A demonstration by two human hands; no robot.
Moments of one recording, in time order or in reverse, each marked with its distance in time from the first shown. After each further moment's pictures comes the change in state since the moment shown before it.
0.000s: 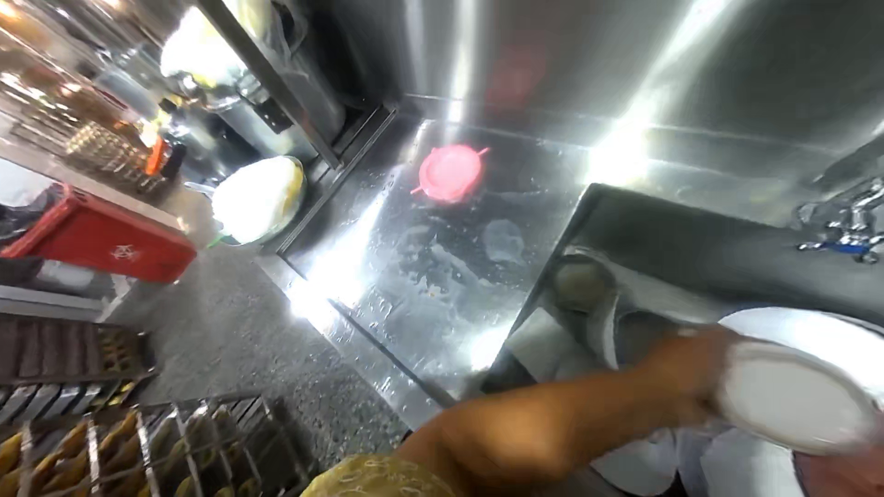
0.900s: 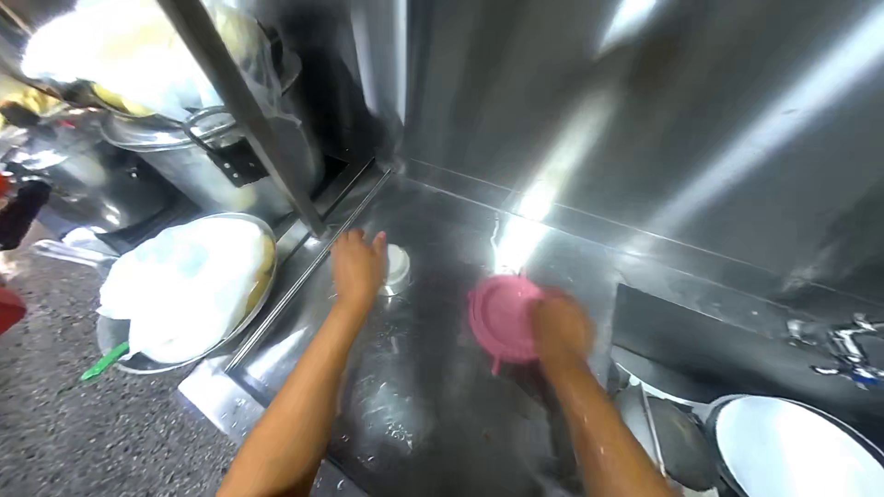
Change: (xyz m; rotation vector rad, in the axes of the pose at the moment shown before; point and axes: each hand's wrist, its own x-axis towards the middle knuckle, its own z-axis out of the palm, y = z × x) left_hand -0.080 0.312 -0.390 1.212 1.013 0.426; right_hand 0.057 0.281 0.290 -2.170 -0.038 -0.386
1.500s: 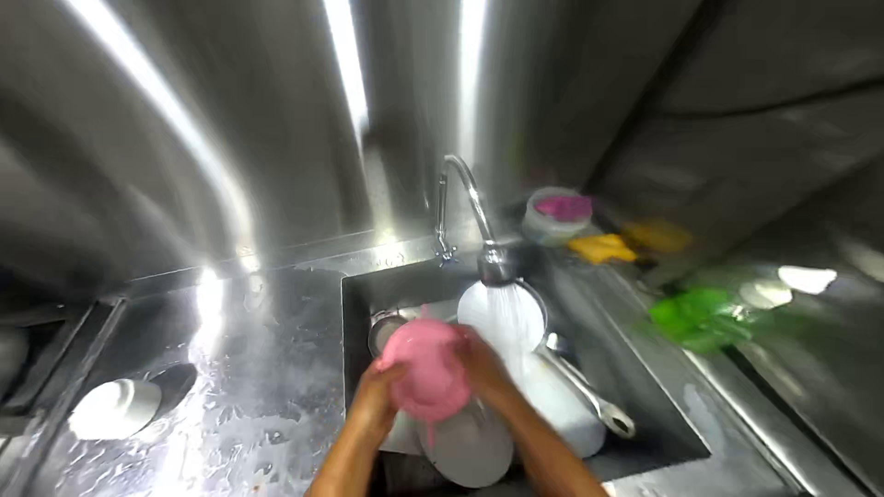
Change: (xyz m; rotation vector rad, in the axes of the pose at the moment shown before) left_hand -0.305 0.221 0.225 -0.895 -0.903 -0.249; right_hand -0.094 0.318 -0.118 0.772 -0.137 0.194
